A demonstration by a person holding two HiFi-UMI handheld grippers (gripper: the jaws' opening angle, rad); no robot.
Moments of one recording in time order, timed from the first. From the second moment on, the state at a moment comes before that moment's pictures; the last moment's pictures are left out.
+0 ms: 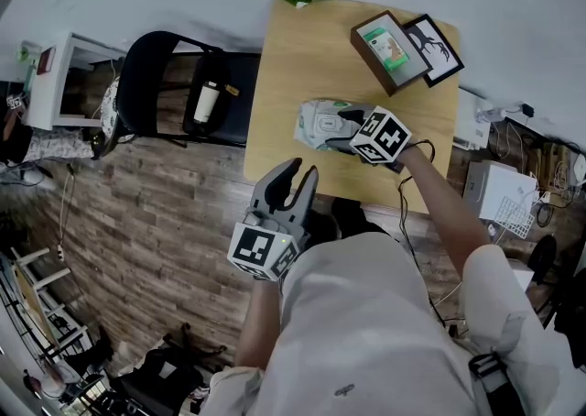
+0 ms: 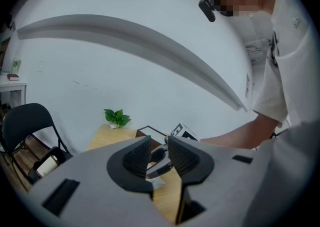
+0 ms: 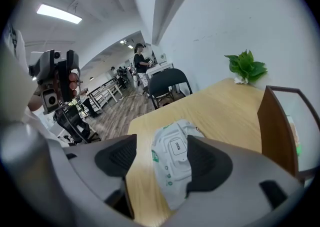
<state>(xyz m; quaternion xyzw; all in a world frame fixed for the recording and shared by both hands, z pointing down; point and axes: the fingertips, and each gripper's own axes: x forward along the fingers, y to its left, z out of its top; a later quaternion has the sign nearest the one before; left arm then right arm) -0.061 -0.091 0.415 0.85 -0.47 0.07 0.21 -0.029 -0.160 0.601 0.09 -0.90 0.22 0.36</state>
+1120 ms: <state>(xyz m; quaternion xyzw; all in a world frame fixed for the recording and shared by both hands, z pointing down) -0.057 -0.092 0.429 0.85 -0.48 0.09 0.23 -0.031 -0.140 0.636 0.07 -0.88 0.28 0.36</state>
